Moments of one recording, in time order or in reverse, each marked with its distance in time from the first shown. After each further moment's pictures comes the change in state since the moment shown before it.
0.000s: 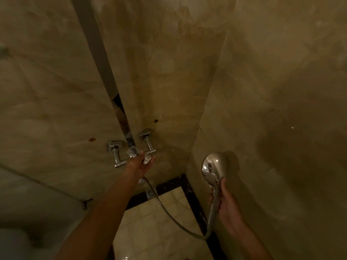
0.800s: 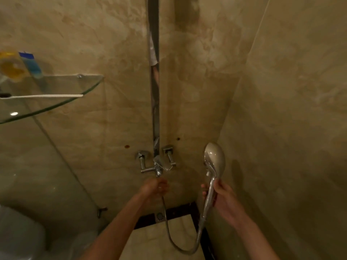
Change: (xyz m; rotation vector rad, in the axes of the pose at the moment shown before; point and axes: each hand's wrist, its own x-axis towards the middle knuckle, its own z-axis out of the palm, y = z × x) left_hand -0.112 -0.025 -0.066 0.582 -0.121 0.191; right_hand -0.067 -0.047 0.068 0.118 -0.384 -0.041
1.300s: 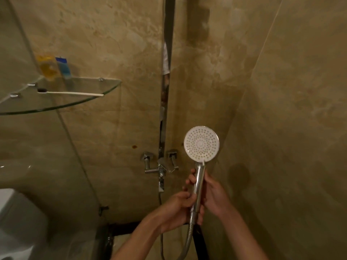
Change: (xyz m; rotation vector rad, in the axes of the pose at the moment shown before) left_hand -0.121 -0.024 0.068 -0.246 -0.764 0.147; right_hand -0.013 -0.011 0.053 0.051 -0.473 0.047
